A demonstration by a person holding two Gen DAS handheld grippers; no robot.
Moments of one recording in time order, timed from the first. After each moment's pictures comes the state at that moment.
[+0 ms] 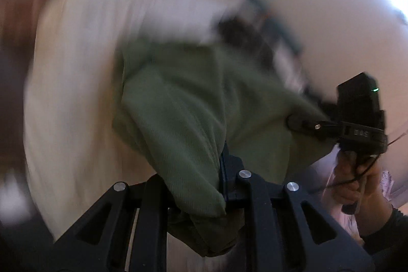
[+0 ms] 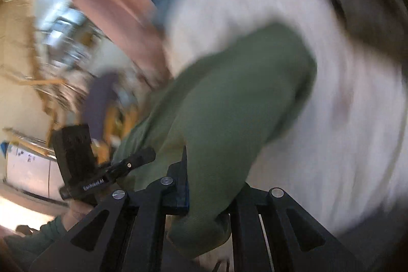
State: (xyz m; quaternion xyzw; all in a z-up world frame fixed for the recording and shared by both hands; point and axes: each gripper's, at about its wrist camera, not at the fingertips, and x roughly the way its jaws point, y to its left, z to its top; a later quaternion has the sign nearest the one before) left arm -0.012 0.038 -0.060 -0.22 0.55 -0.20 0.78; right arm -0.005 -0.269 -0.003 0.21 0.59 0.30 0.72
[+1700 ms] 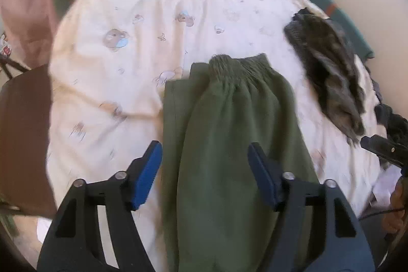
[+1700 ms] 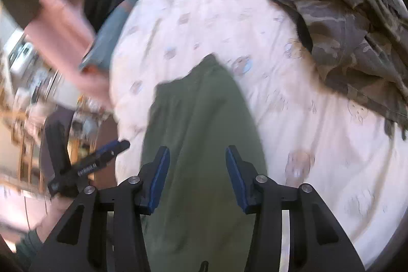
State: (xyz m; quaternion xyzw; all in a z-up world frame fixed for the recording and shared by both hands) left arm 0.177 0.049 -0.102 -0.13 0.55 -0.07 0.83; right arm 0.137 -0.295 -0.029 0.21 0.55 0.20 0.78
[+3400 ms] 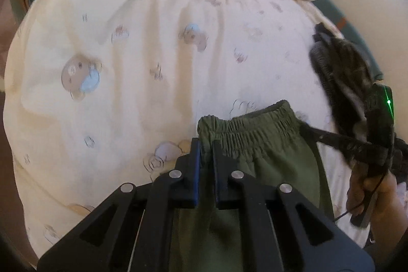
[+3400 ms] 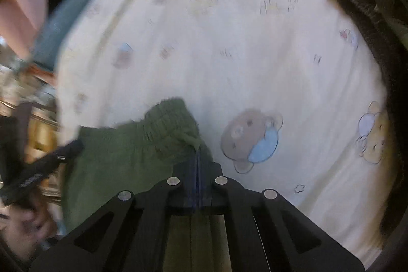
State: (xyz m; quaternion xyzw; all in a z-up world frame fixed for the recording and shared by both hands) left arm 0.287 0.063 -0.159 -0.16 0.53 -0.06 0.83; right arm 0.302 -0.222 -0.165 0.09 0.59 0.22 0.78
